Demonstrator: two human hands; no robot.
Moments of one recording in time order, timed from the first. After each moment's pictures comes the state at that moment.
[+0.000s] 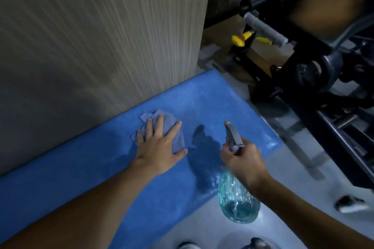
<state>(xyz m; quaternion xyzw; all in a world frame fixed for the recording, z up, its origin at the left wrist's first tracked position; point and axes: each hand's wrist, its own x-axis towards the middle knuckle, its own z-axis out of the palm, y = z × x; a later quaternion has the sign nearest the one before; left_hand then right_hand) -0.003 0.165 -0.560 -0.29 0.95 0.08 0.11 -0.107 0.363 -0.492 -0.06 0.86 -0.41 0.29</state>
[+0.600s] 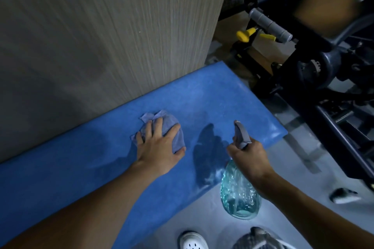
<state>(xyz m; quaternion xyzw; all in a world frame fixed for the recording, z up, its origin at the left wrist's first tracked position) 0.053 0.170 -0.565 -0.30 0.95 0.07 0.06 -0.070 0.363 -0.495 -0.03 0.88 -0.39 0.28</state>
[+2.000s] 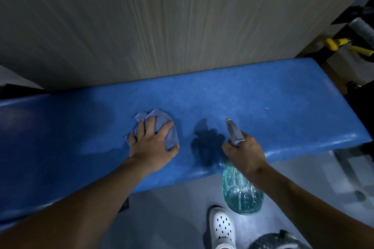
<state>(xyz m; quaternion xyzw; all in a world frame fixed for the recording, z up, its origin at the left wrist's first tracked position) 0.334 0.140 -0.561 -0.48 0.86 0.14 0.10 0.138 0.280 -0.506 -0.26 0.88 -0.24 0.31</state>
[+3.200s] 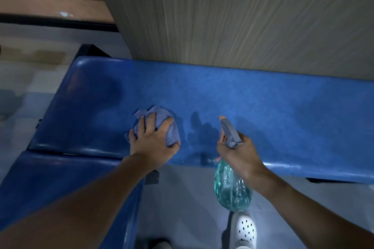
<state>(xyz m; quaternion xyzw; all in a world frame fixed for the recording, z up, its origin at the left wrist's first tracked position) 0.512 0.148 -0.569 -0.62 0.77 0.16 0.02 0.303 0.232 -0.513 -0.31 0.75 -0.37 0.46</state>
